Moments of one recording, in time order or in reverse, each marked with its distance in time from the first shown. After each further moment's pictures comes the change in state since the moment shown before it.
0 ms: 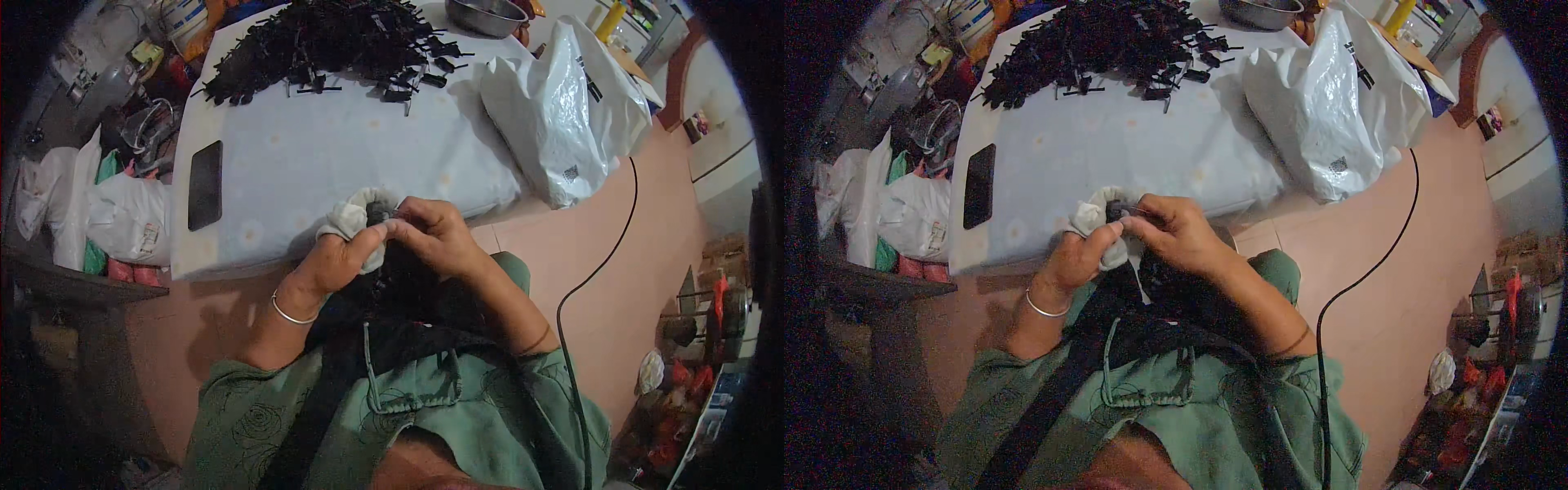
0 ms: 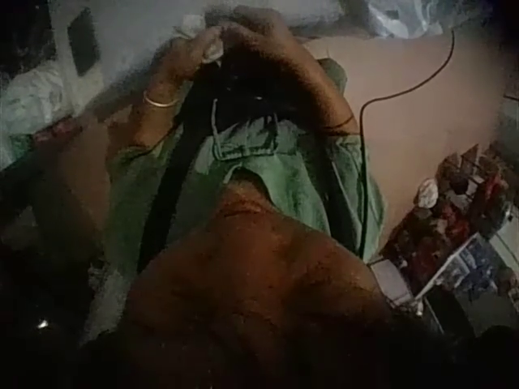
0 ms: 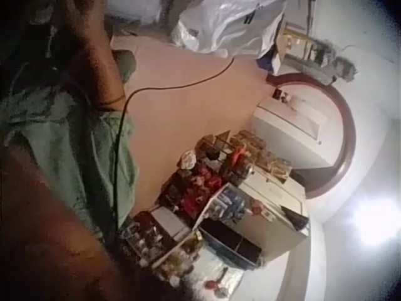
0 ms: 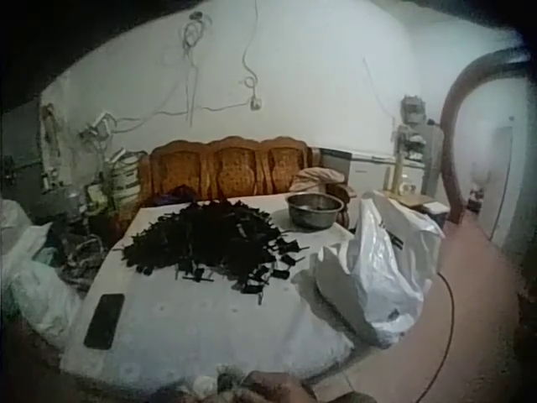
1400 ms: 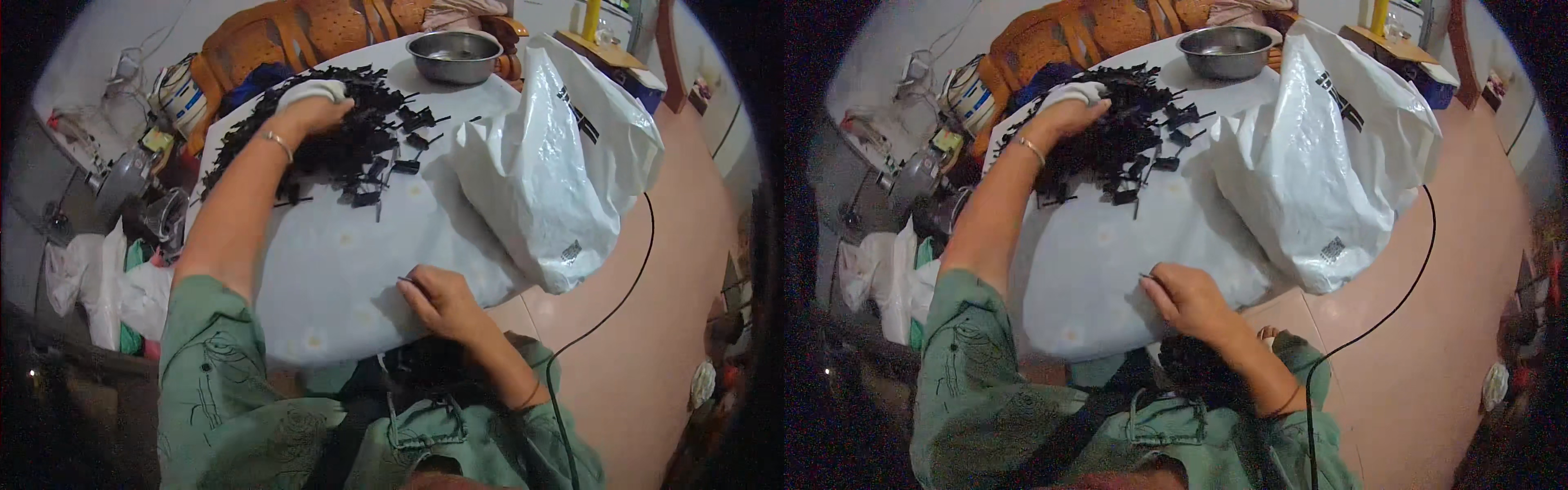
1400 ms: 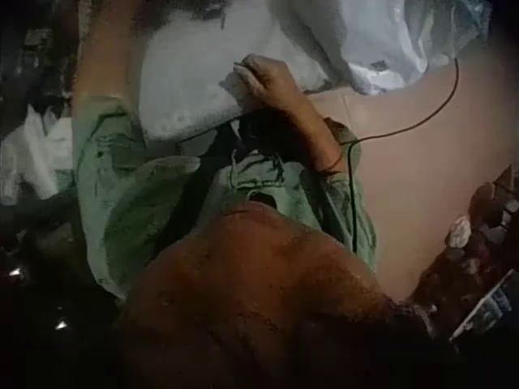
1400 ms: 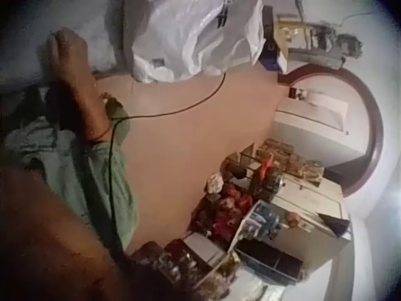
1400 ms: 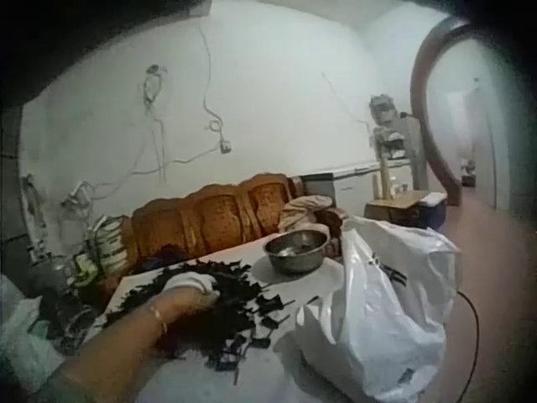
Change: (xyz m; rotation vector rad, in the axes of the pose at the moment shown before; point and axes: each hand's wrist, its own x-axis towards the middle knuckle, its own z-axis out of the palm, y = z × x) left_hand 0.340 0.043 -0.098 1.608 -0.027 0.032; right_hand 0.033 0.043 -0.058 -0.205 0.323 -0.283
